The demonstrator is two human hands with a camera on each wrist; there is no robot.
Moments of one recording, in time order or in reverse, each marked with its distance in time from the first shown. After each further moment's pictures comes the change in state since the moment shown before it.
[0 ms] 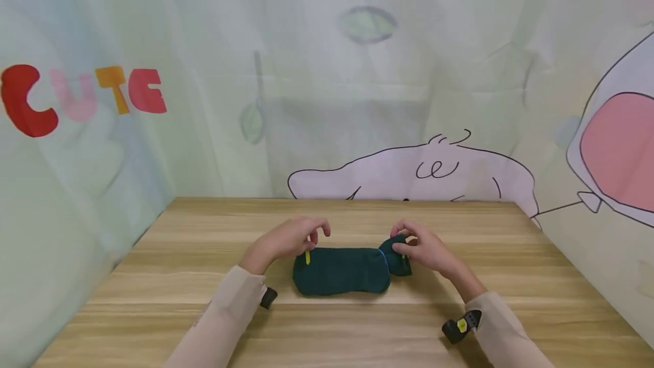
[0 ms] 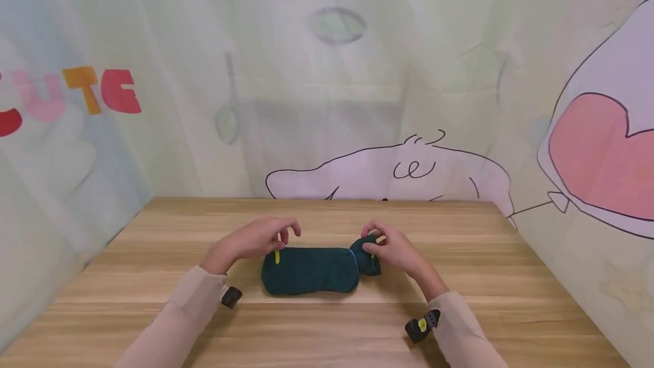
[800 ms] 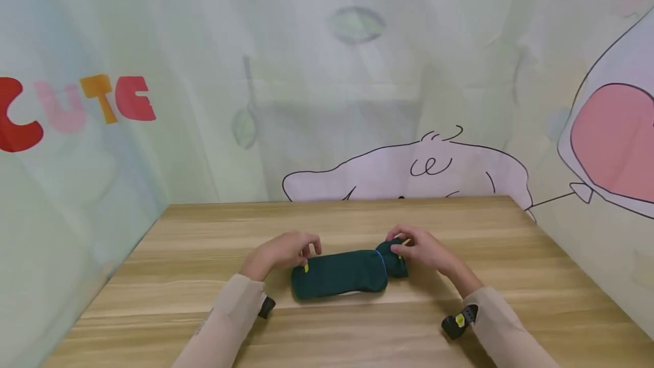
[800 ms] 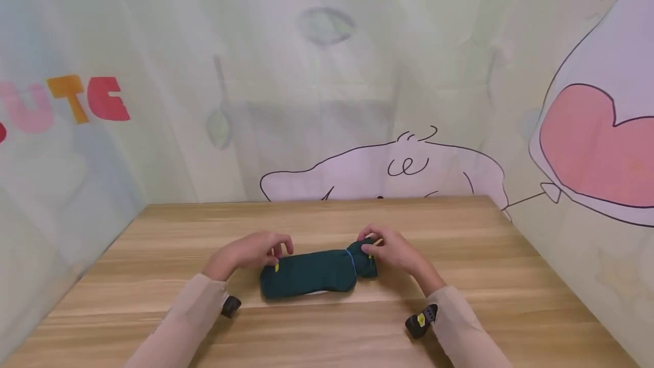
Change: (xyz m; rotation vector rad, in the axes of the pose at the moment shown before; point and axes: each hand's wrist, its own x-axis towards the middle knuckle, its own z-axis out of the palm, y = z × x) left_hand 0.004 -0.013 0.016 -0.051 -0.152 -0.124; right_hand 0.001 0.013 -0.003 -0.056 -0.039 -0.023
